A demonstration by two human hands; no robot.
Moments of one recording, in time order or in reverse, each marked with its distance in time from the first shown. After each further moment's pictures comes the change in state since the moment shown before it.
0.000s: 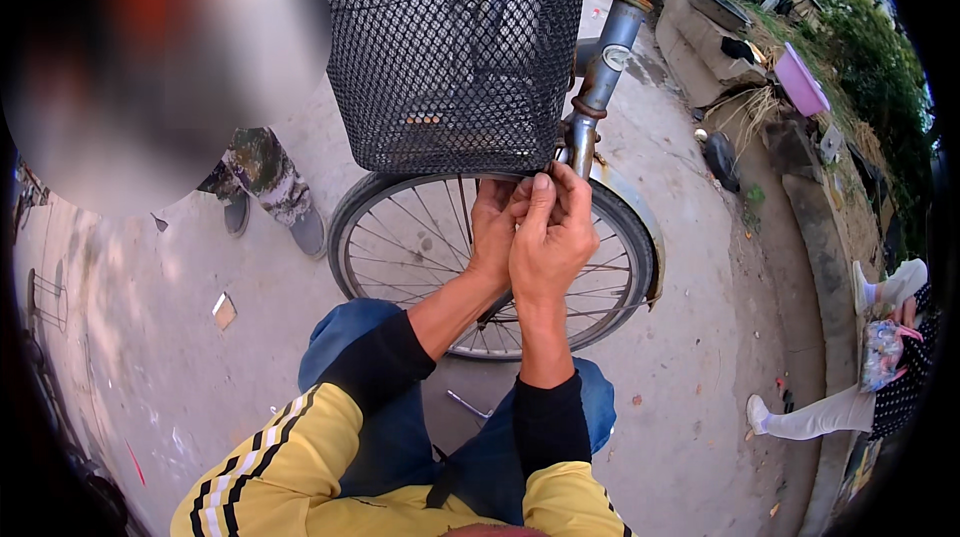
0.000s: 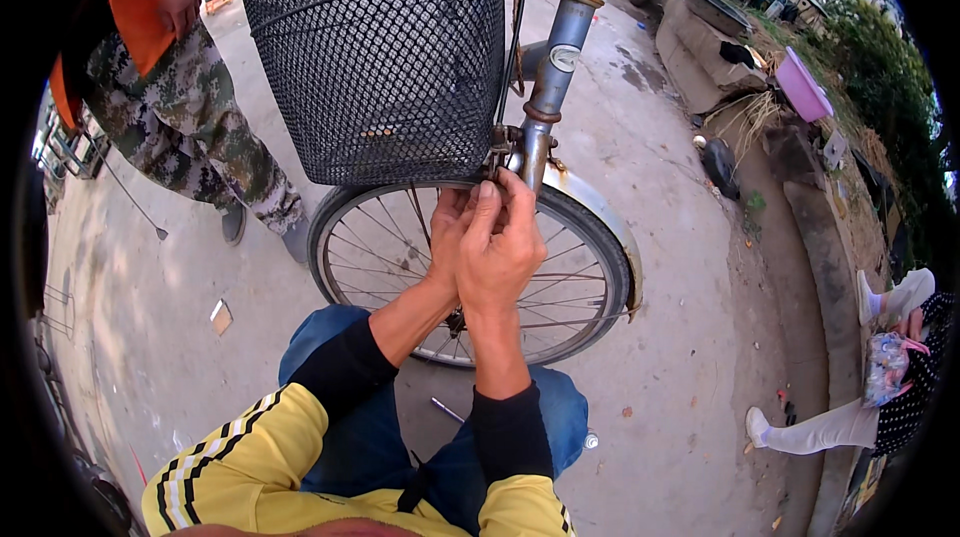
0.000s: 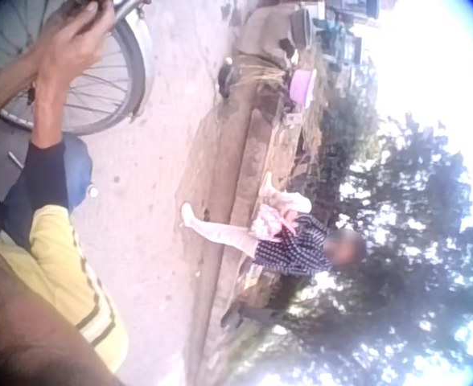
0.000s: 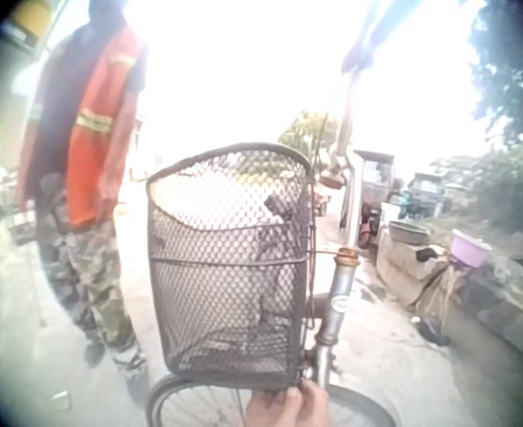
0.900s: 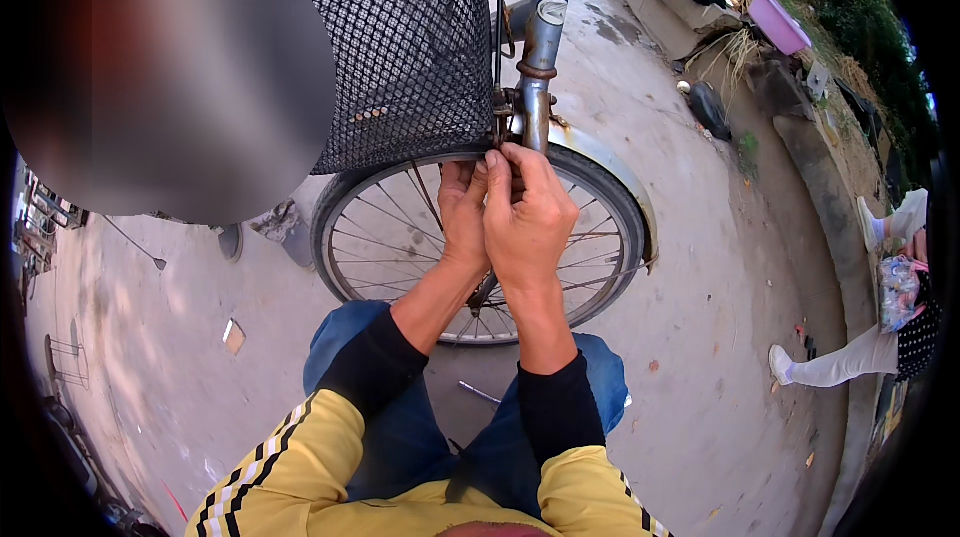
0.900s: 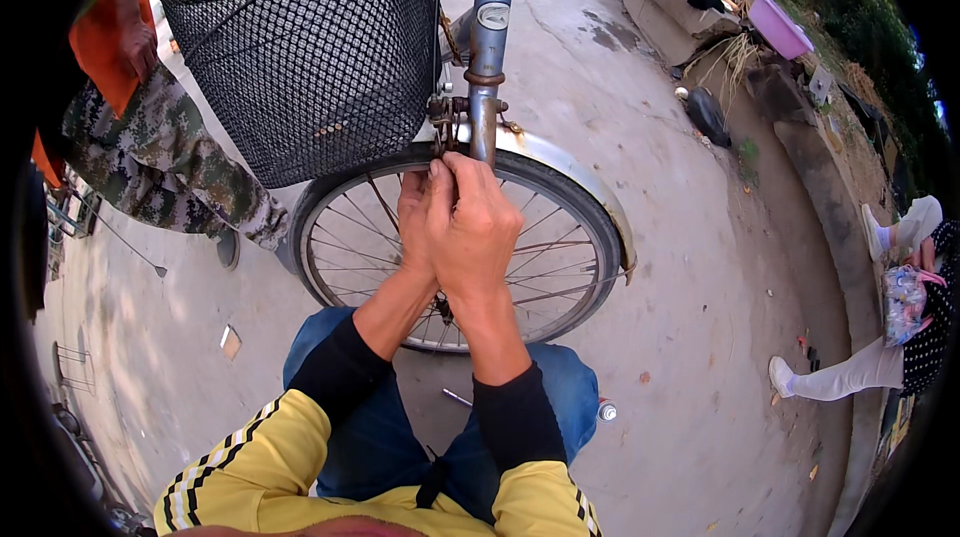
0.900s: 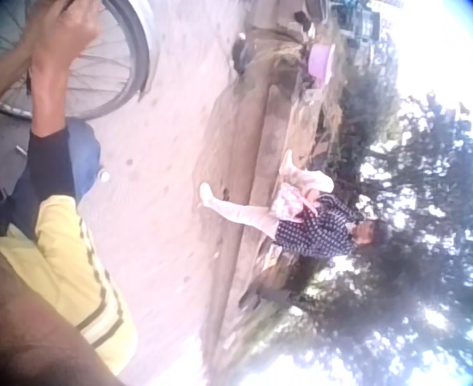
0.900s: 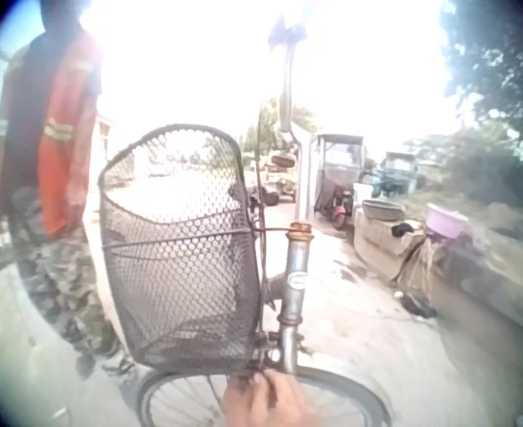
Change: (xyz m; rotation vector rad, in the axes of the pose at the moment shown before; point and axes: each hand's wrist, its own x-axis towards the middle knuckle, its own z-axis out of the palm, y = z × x) left_hand 0.001 -0.008 -0.007 0.084 0.029 0.000; right_hand 0.008 -0.005 -0.016 -0.171 -0.034 -0.214
